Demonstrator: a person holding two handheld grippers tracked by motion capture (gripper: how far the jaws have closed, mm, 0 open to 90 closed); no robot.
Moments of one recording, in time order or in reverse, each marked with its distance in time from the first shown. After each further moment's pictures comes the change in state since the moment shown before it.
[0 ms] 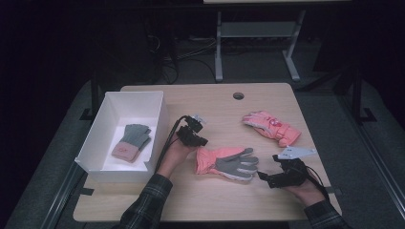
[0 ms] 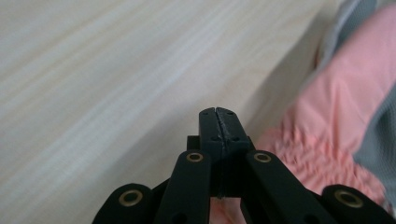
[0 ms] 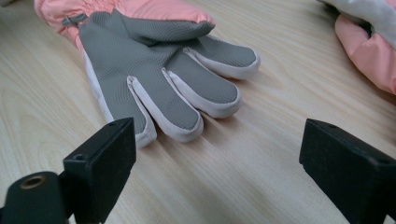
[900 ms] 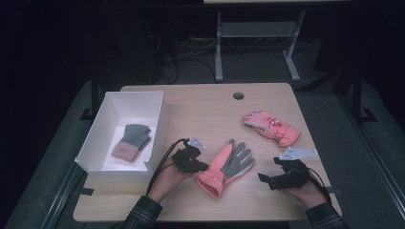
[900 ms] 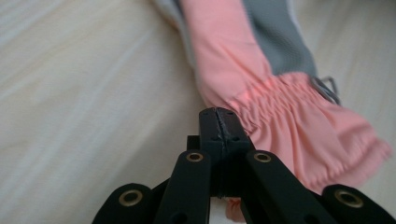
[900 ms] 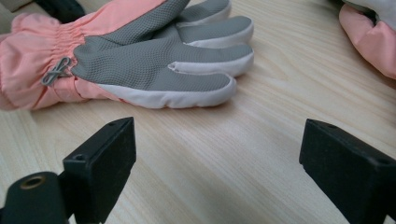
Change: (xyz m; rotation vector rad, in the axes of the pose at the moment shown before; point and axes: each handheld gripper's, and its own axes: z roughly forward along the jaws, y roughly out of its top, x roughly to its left) left arm -0.060 -0.053 -0.023 -0.013 -0.139 0.066; right arm 0.003 -0.002 -0.006 0.014 0.012 0.035
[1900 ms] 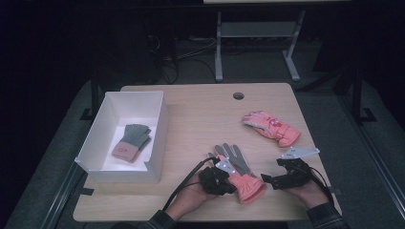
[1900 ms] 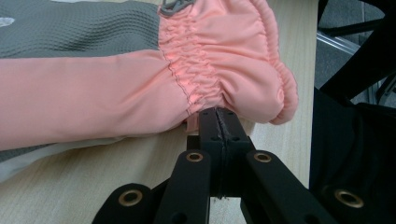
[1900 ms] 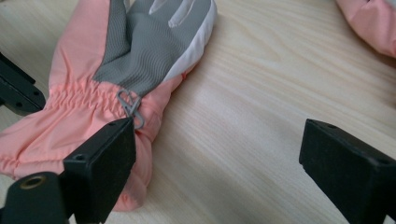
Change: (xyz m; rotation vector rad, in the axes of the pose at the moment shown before) left arm -0.074 0.016 0.043 -0.008 -0.170 0.185; right arm -0.007 -0.002 -0.002 0.055 0.000 0.036
